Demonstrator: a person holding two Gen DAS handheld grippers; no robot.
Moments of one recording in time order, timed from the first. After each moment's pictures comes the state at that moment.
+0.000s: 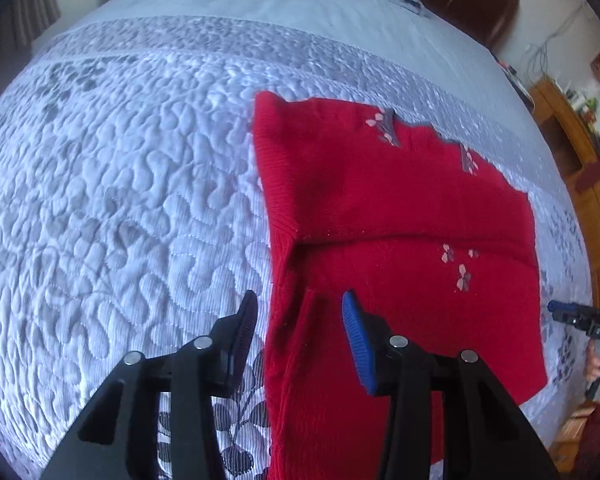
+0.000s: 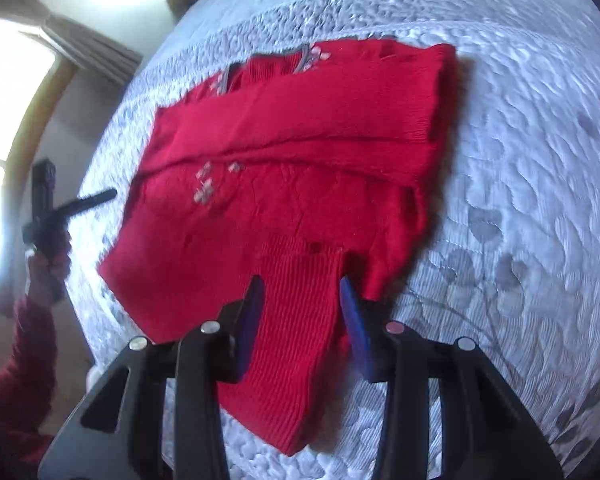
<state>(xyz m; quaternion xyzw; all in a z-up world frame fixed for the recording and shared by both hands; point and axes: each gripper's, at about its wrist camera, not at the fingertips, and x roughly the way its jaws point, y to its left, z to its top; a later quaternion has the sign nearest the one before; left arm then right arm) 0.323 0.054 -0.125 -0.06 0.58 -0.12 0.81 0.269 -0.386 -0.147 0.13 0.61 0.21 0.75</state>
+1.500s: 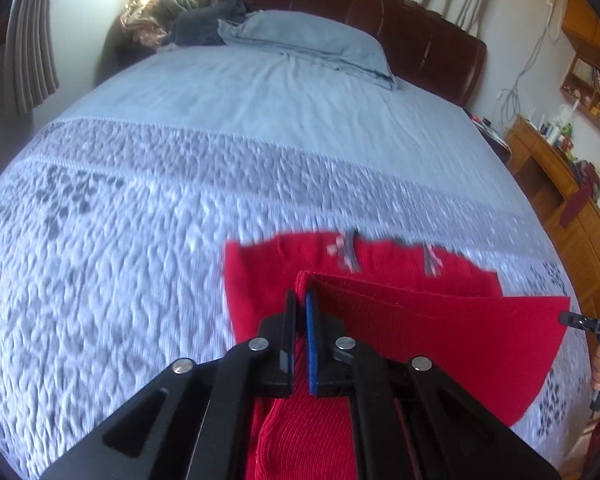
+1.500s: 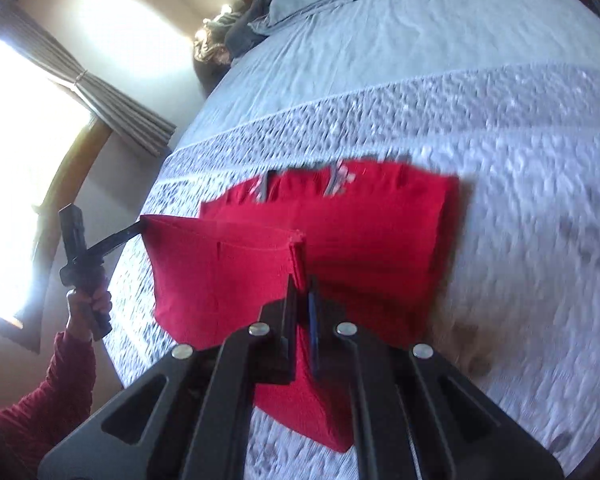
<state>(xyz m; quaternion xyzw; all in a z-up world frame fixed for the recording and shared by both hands) 0.381 0.037 -0.045 -0.08 0.45 -0.12 0.88 0.319 -0.419 -0.059 0.20 0.50 0.22 0.81</state>
